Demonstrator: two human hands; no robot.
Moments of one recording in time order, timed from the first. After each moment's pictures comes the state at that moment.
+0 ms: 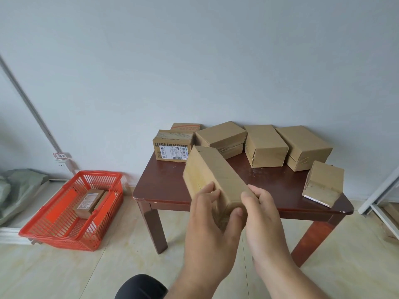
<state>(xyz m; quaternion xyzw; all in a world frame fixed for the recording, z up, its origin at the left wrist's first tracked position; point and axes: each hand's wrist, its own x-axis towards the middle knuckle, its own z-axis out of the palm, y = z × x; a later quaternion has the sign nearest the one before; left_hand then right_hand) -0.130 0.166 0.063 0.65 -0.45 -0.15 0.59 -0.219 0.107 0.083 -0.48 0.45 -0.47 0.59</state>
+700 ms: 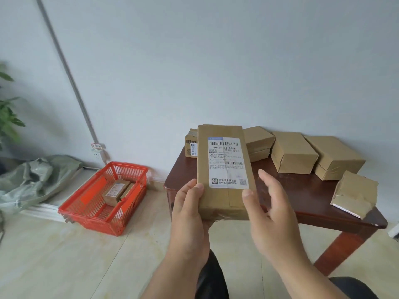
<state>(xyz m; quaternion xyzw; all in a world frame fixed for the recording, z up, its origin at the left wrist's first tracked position) -0.060 0.220 0.076 0.45 -0.13 -0.39 0.79 -0.193 0.156 0.089 -0.72 0.35 -0.45 0.40</state>
